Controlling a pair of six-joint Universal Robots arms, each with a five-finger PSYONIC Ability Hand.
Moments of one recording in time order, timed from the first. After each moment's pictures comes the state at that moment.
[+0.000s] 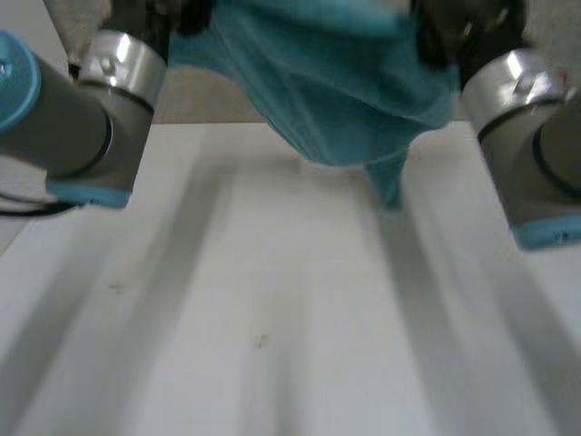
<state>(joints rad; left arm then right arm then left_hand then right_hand) 4.26 -2.00 -1.10 3.73 -1.42 3.34 2.02 -1.30 1.25 -0.37 1.50 2.77 1.13 1.20 1.19 1.19 0.97 0.95 1.18 1.18 1.19 0.96</state>
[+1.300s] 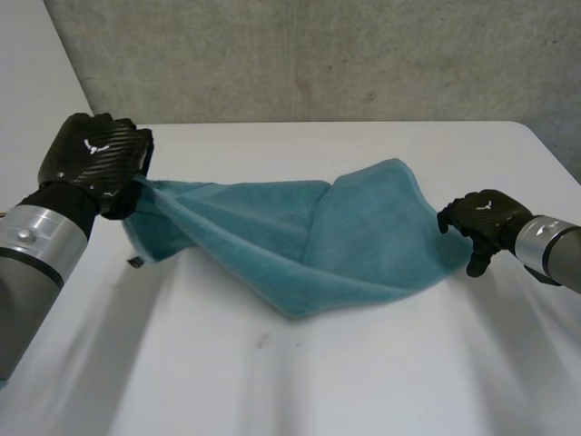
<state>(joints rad) 4.44 -1.53 -1.84 3.44 -1.40 3.59 1.62 -1.03 1.40 0.16 1.14 2.45 1.13 1.20 1.19 1.20 0.97 0.44 0.51 0.51 0.51 0.32</state>
